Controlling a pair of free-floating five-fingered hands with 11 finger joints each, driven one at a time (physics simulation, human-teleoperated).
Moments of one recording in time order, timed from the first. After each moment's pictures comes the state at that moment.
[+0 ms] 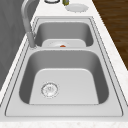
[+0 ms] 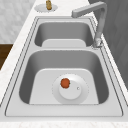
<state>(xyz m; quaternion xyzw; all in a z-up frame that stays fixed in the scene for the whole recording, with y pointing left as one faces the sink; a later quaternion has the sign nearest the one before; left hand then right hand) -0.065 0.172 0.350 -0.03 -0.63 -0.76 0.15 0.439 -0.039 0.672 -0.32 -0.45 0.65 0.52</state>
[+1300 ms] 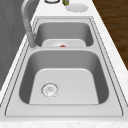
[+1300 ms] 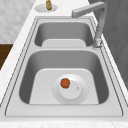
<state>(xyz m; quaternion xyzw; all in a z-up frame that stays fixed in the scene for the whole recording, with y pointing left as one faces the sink) -0.065 0.172 0.350 -0.03 -0.63 -0.76 0.15 0.351 -0.075 0.667 -0.26 -0.41 0.67 0.55</state>
